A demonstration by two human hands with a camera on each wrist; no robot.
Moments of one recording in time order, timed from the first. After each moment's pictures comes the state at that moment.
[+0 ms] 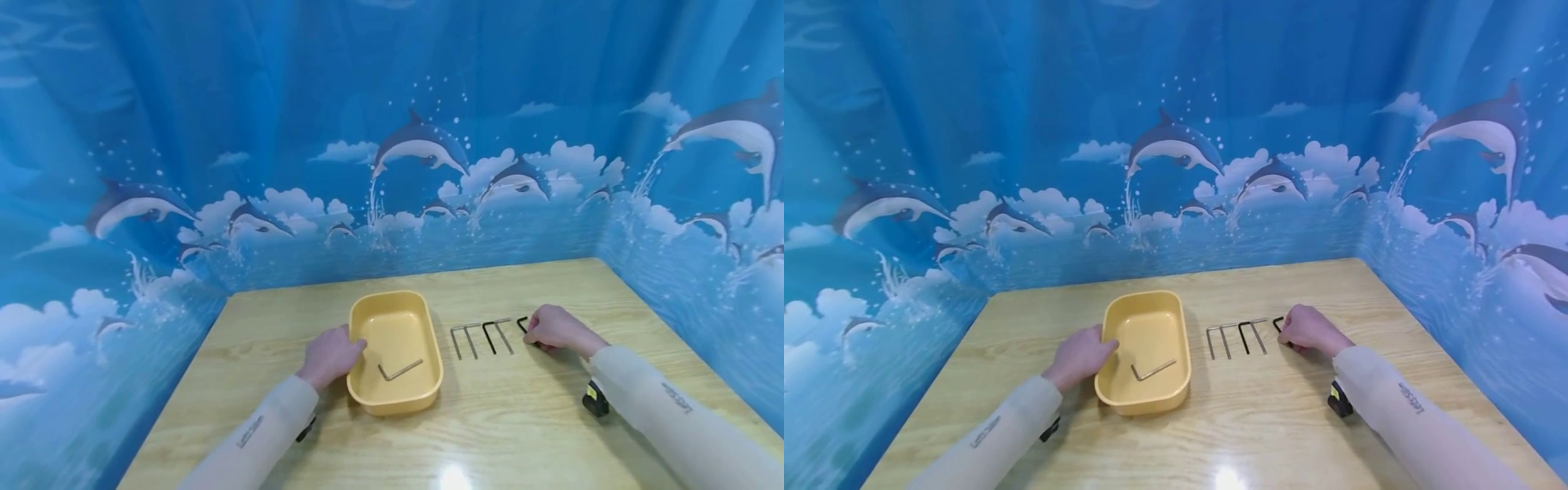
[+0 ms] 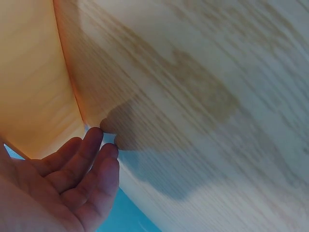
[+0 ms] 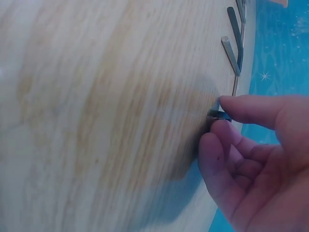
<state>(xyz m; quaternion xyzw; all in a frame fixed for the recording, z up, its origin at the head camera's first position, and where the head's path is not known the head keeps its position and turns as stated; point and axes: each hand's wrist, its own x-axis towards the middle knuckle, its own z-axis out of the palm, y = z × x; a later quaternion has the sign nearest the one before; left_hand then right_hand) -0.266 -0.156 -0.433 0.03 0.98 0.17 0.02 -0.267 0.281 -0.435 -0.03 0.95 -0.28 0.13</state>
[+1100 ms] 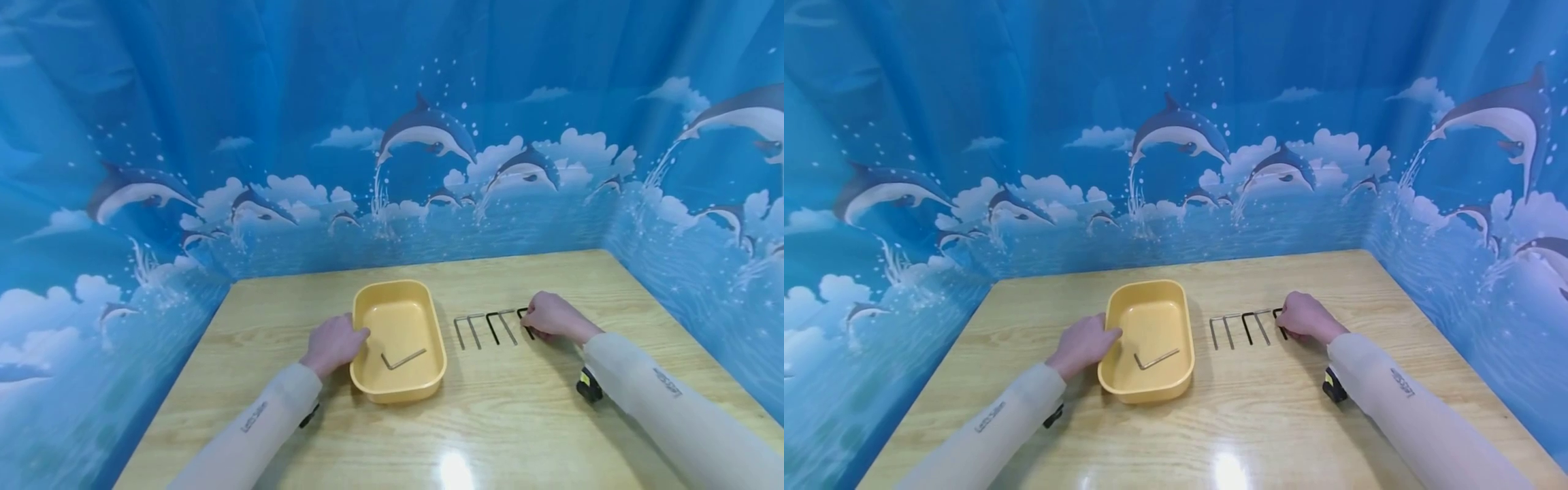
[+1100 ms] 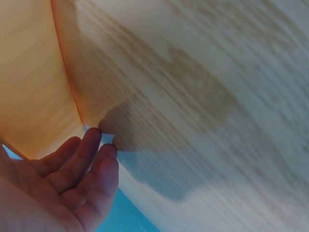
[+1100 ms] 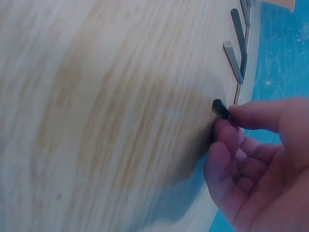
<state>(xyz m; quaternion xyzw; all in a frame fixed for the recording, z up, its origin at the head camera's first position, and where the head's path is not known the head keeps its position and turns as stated) -0.272 -0.155 -0.430 0.02 0.98 0.17 0.03 -0.288 0.272 -0.433 -0.05 0.96 -0.25 0.13</state>
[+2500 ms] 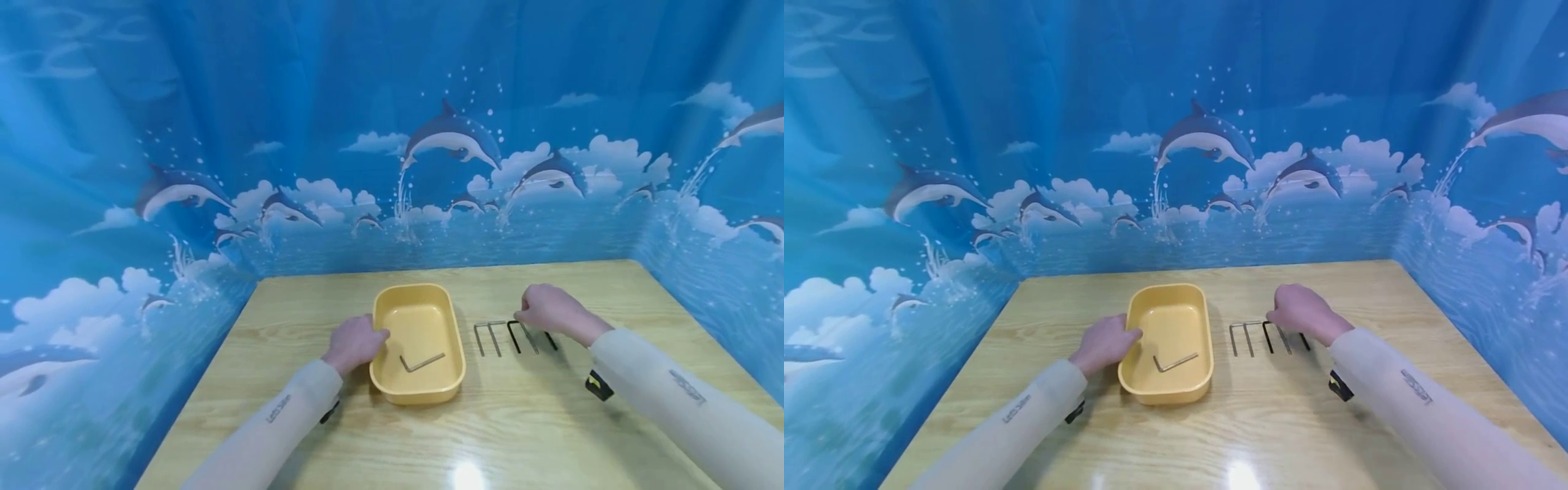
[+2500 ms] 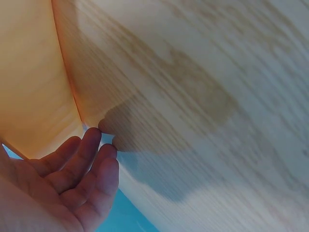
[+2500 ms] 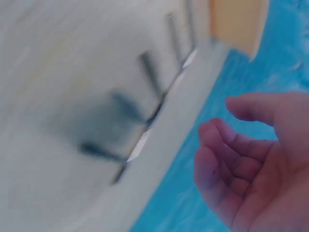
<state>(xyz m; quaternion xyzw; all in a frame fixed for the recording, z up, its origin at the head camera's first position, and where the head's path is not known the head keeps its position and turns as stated) -0.271 -0.155 -0.434 0.01 0.98 0.18 0.03 -0.281 0.217 -0.378 -0.12 0.97 -0.18 0.12</state>
